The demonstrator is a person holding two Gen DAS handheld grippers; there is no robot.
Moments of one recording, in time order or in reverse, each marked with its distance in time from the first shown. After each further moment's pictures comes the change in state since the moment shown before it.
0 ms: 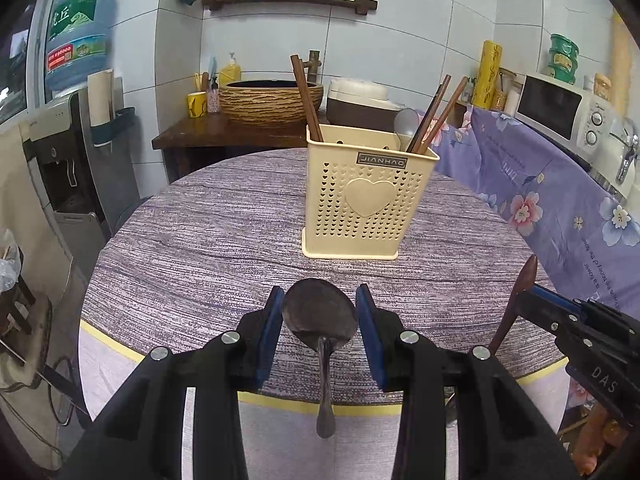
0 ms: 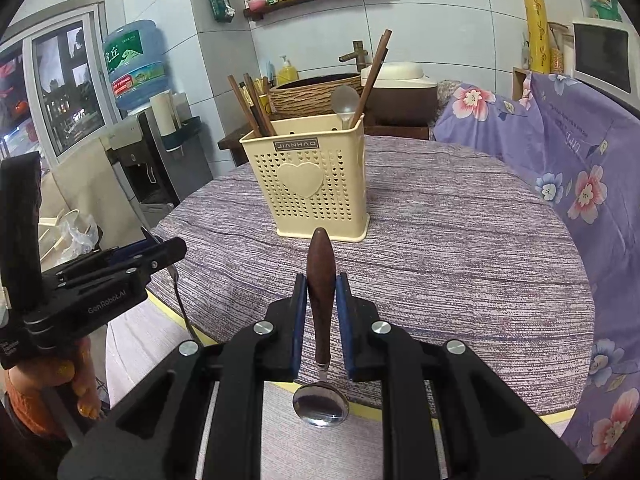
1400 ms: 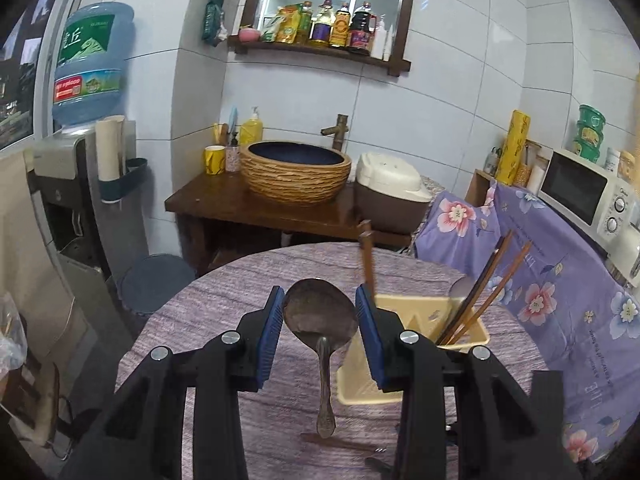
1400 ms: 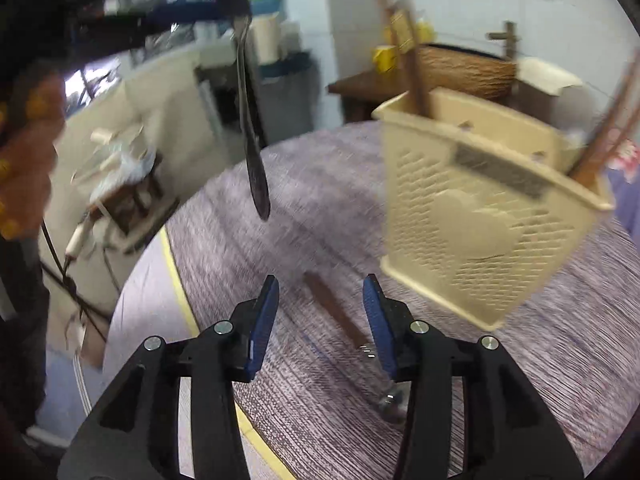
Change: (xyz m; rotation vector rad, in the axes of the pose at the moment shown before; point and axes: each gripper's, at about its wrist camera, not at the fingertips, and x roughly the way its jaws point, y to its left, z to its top) left arm 0.009 0.063 0.134 -0.075 -0.158 0.023; right arm 0.154 0.067 0.073 -0.337 0.221 0.333
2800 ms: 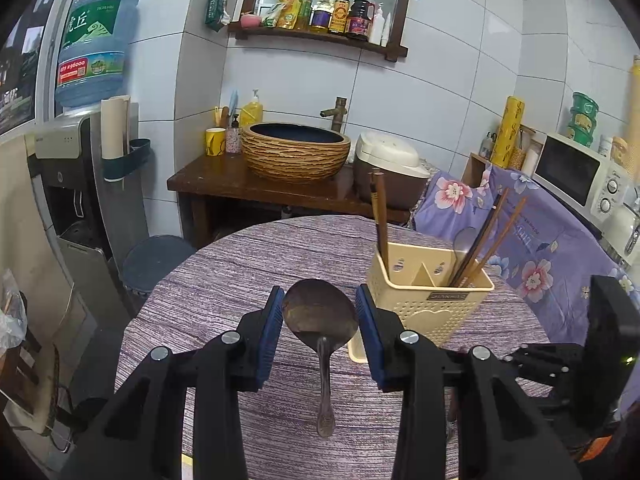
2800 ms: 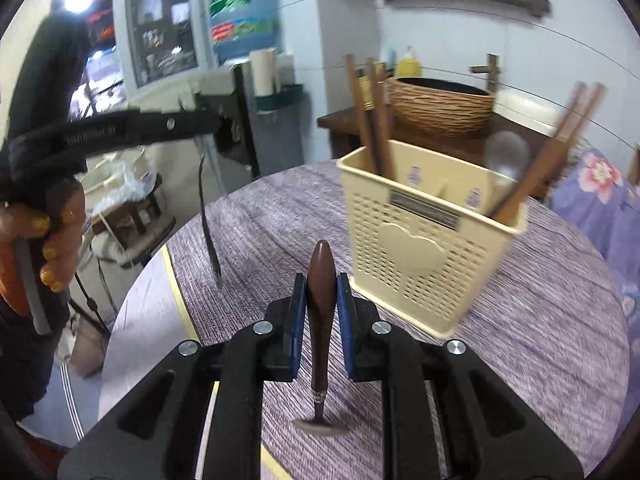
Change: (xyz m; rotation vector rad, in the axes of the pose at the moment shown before) left arm -0.013 0.012 -0.036 -0.001 0.034 -0.035; right arm -0.070 -0.011 -0.016 0.015 -0.153 -0.064
